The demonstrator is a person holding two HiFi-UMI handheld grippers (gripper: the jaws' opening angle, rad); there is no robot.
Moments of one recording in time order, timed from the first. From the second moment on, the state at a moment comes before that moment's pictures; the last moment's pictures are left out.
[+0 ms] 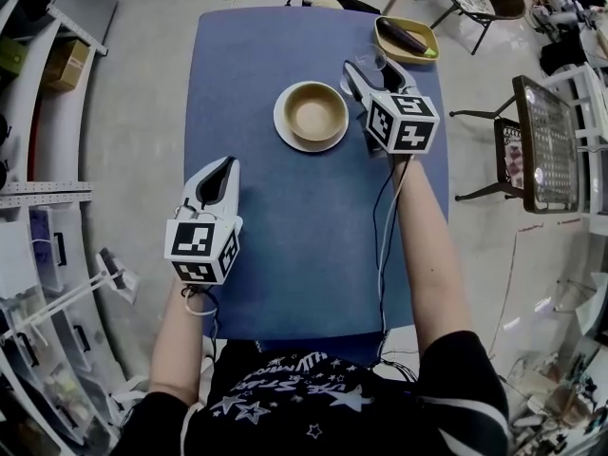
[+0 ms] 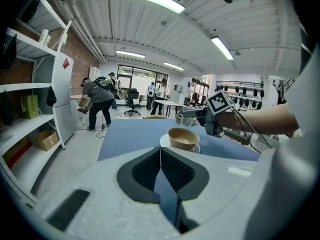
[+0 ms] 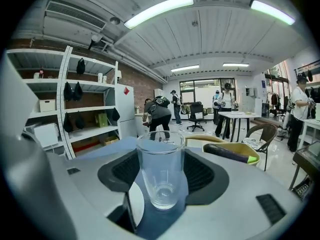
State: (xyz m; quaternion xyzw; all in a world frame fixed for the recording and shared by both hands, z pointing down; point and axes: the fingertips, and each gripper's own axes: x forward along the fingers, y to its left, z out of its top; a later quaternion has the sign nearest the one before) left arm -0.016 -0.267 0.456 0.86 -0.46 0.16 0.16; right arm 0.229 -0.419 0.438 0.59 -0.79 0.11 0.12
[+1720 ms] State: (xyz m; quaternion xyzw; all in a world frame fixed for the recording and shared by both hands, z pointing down) left arm -0.029 -0.238 0.445 0.85 -0.47 0.14 0.18; right arm 0.197 -0.343 0.508 0.60 -0.73 0.30 0.17
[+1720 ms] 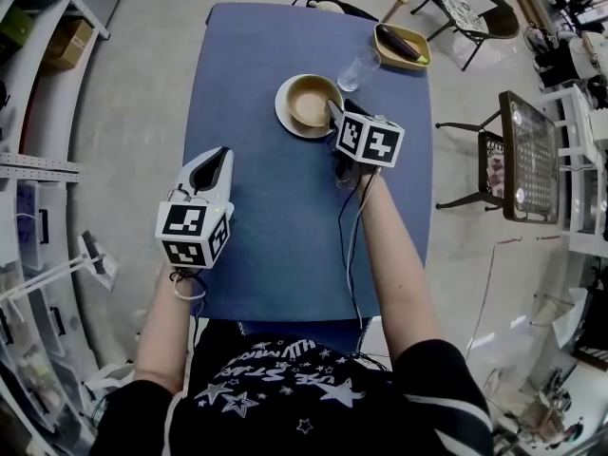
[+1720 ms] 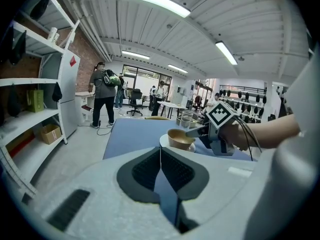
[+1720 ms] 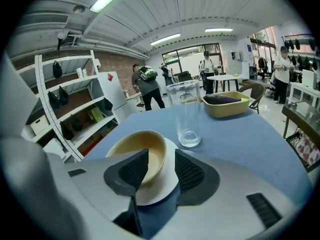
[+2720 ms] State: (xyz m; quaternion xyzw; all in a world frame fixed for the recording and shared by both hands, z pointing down) left arm -0.070 -0.245 0.439 0.84 -0.50 0.13 0.18; right arm 0.171 -0.369 0.482 0.62 -0.71 0.31 0.13
